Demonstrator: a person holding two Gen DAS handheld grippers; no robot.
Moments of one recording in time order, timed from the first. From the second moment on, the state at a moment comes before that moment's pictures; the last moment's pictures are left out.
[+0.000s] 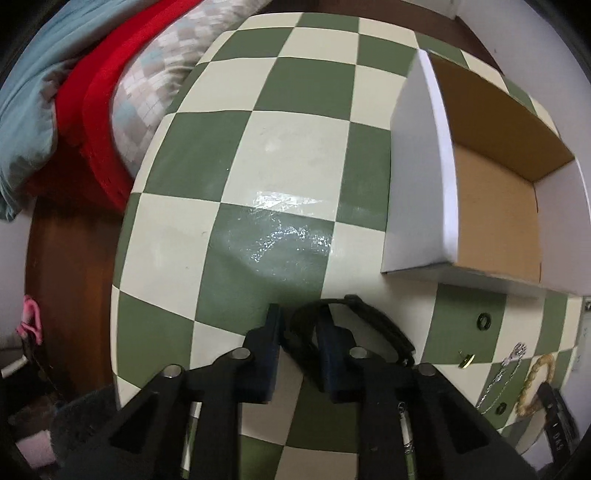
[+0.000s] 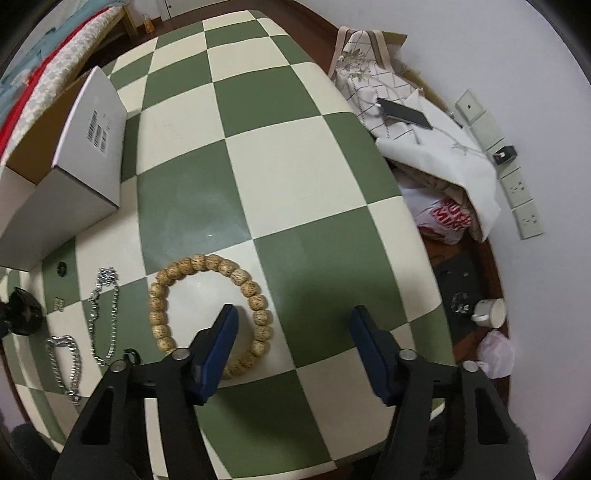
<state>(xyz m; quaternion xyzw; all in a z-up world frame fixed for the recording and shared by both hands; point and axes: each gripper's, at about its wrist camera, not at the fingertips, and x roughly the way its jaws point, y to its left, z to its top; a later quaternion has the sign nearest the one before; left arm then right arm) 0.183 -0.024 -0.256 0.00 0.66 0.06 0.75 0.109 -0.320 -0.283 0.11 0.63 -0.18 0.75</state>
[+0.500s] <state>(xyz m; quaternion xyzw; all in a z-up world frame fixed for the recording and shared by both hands) 0.110 -0.060 -0.212 0.10 0.60 0.03 0.79 0.107 -0.302 -0.258 0.13 0.60 -0.13 0.78</state>
